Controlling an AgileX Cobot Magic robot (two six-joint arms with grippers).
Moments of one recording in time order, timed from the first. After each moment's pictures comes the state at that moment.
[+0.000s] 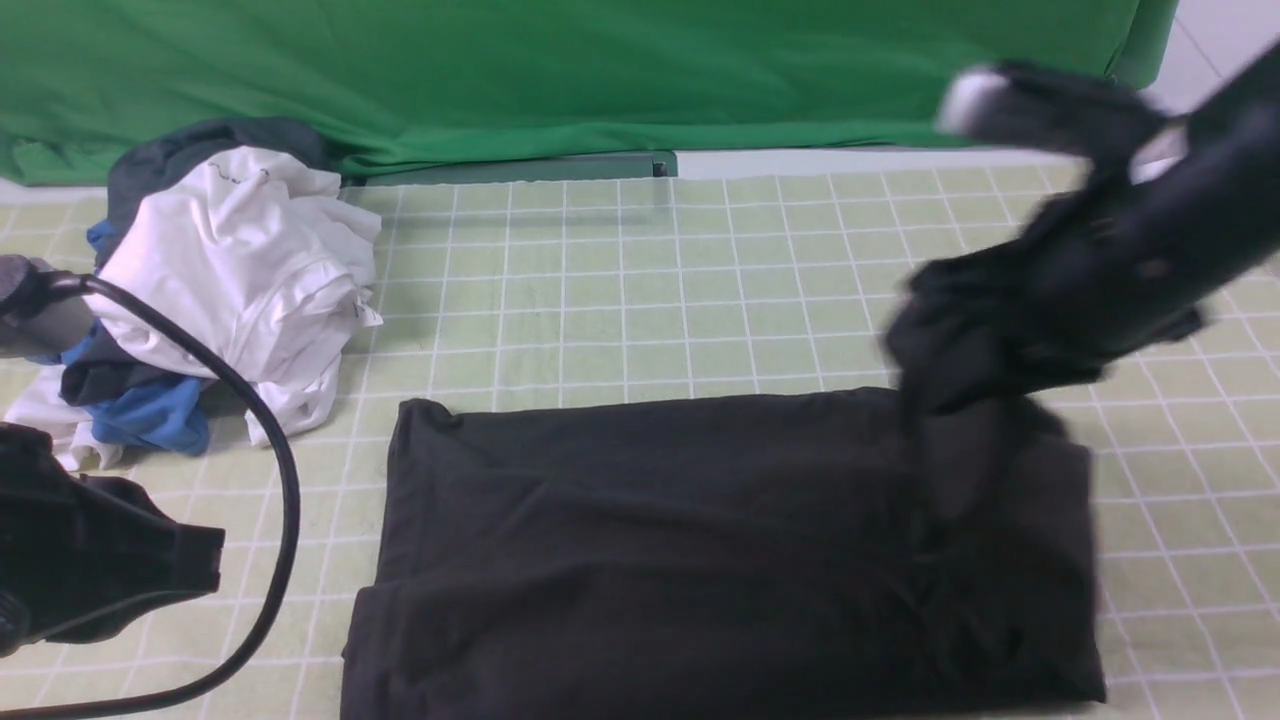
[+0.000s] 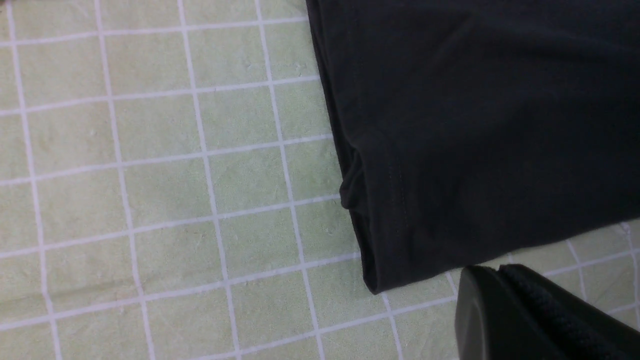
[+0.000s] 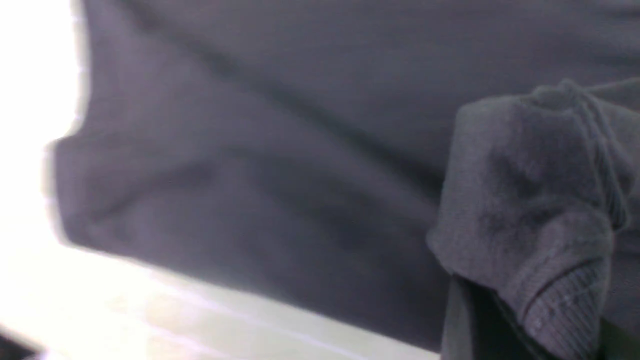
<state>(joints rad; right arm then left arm) 0.50 1.54 -1.28 0.44 0.98 0.15 -0.08 0.86 -0.79 -0.25 1.07 0.04</state>
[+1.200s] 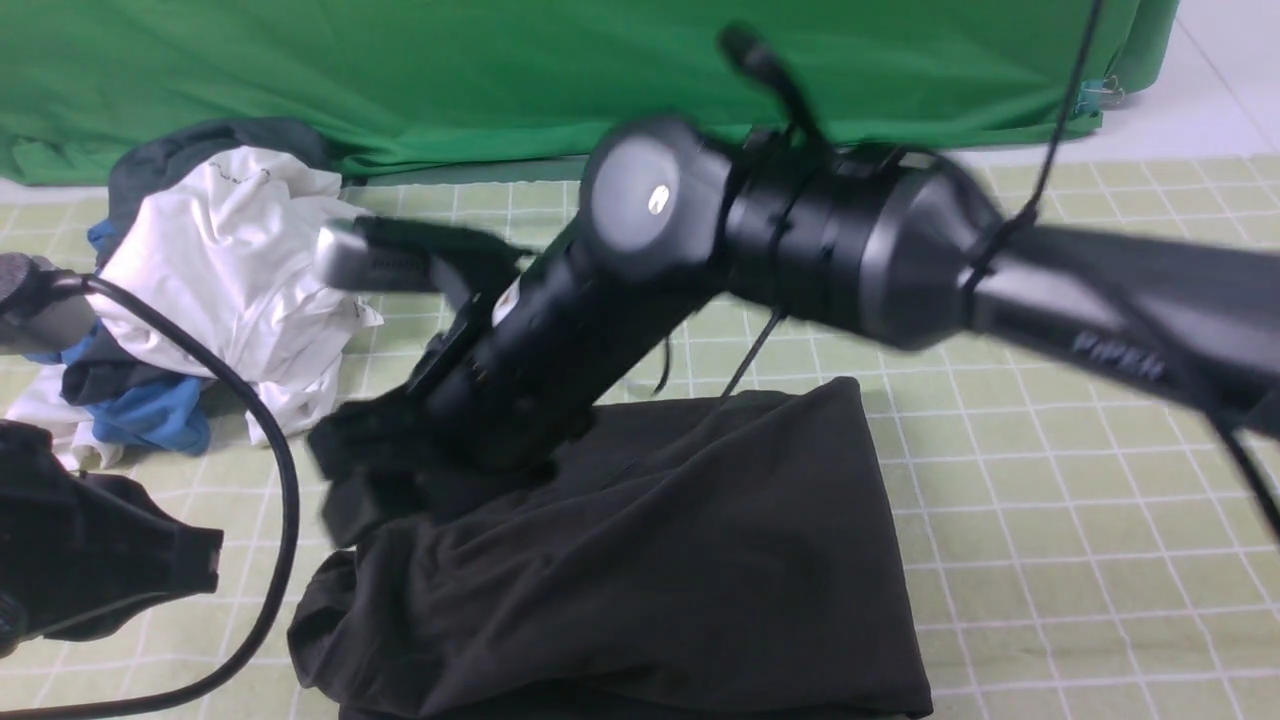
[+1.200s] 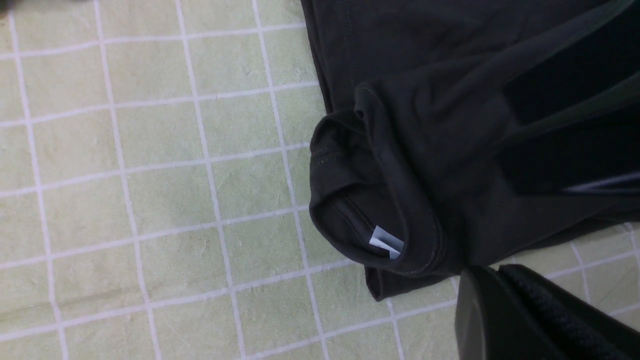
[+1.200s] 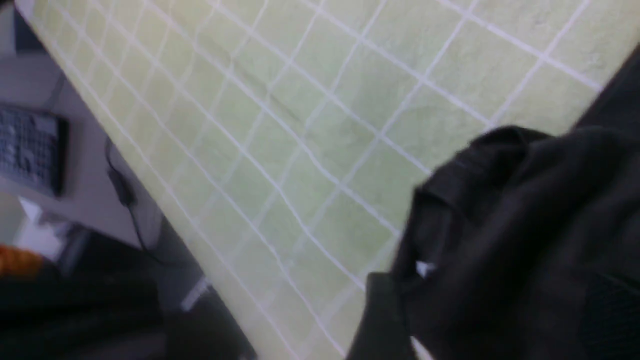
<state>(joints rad) 0.86 2.05 -1.77 0.70 0.90 -0.07 -0.08 0.86 -0.79 -0.24 1.06 0.06</state>
